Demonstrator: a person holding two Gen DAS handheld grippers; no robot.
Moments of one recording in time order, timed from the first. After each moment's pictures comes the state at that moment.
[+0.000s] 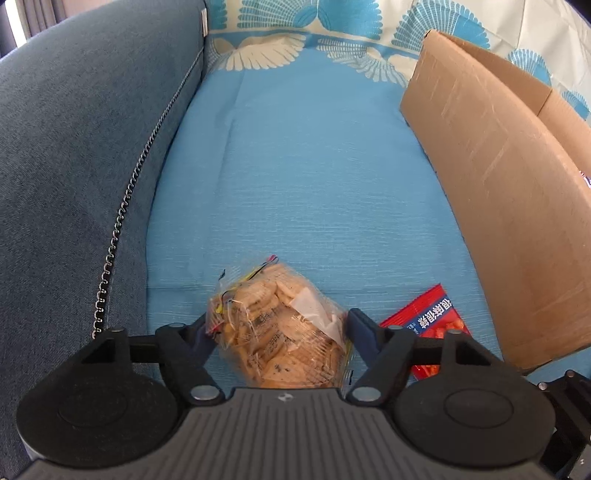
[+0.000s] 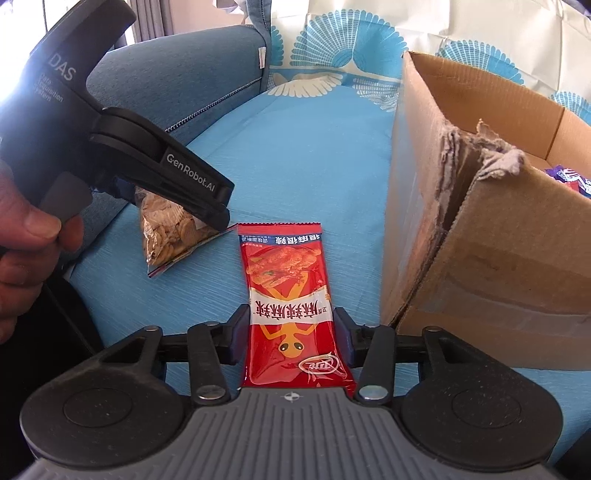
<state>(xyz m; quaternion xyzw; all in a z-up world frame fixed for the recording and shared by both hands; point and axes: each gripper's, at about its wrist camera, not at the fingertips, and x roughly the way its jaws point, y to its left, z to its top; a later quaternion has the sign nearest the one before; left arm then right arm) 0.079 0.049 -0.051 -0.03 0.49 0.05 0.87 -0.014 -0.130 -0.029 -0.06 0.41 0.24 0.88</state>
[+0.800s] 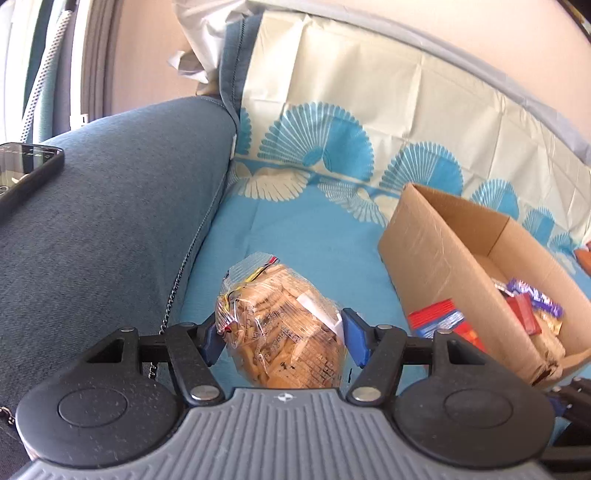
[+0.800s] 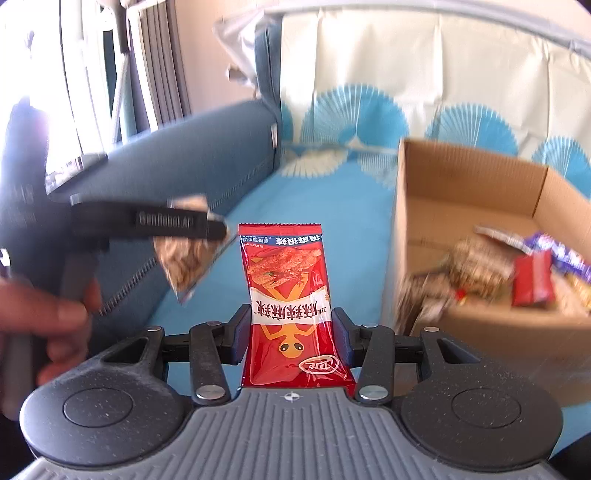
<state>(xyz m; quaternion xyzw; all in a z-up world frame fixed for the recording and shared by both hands) 0.002 0.063 0.015 -0.10 0.29 0.06 0.95 -0.032 -0.155 0.045 -0.01 0.33 0.27 0.91</state>
